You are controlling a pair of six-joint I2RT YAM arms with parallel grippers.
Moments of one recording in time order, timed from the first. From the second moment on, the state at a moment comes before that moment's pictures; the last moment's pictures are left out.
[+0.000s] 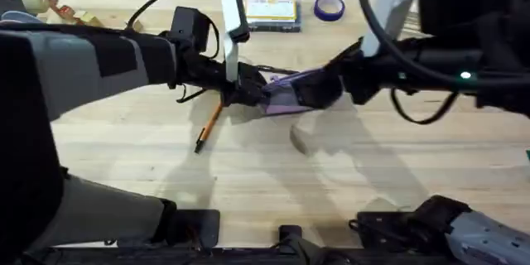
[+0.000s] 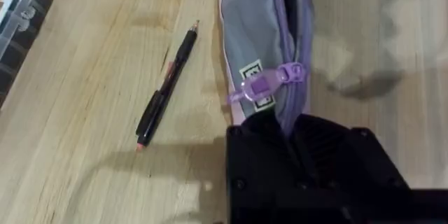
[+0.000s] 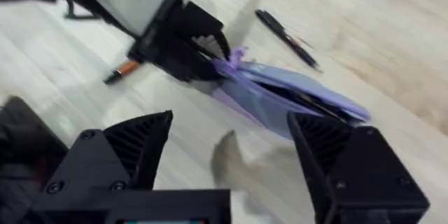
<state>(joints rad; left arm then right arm) -0.16 1.62 0.83 -0.35 0.90 0.97 0.56 1.08 1.02 -0.70 -0.17 0.03</state>
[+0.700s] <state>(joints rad) -0.17 1.62 0.83 -0.35 0.90 0.97 0.41 1.03 1.02 -0.77 -0.18 -0.55</state>
